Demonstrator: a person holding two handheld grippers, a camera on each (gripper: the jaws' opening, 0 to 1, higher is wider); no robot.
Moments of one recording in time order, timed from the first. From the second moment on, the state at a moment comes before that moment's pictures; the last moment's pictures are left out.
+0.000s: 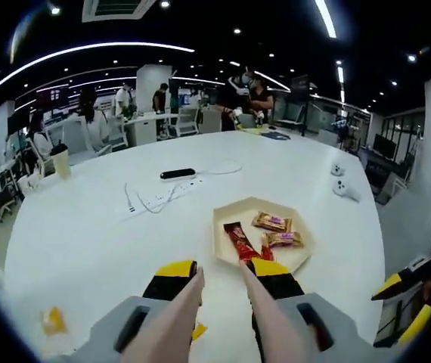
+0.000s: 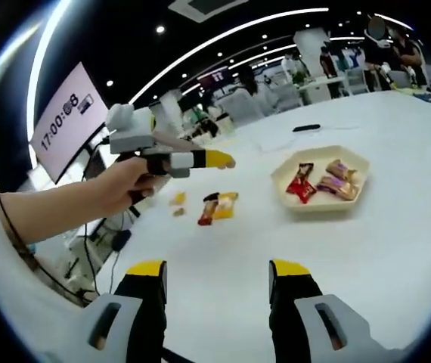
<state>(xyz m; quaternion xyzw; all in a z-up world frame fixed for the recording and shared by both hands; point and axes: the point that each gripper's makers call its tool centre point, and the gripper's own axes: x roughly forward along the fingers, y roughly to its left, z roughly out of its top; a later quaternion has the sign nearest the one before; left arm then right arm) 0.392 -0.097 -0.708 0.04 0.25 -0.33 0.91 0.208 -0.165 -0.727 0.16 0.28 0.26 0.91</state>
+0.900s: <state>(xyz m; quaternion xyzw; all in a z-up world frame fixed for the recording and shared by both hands) 0.364 -0.014 -0.723 0.02 0.26 -0.26 0.93 0.220 -0.160 -0.714 0.11 0.27 0.27 0.92</state>
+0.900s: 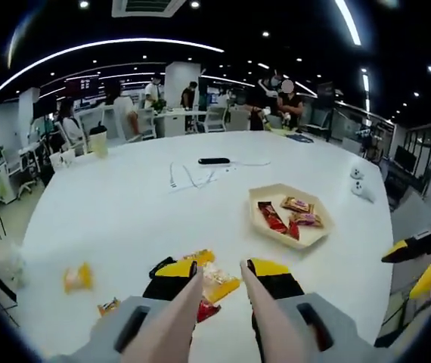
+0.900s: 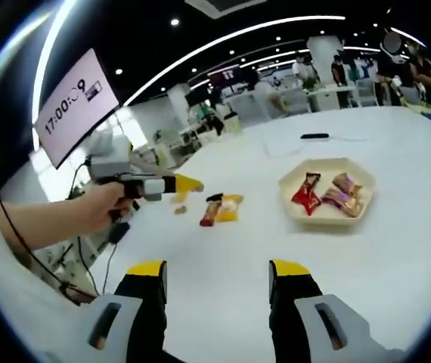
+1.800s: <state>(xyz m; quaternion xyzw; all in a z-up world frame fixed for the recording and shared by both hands) 0.341 0.005 -0.755 0.00 0.29 -0.23 0.93 0.228 -0.138 -0.716 0.01 0.29 0.32 0.90</state>
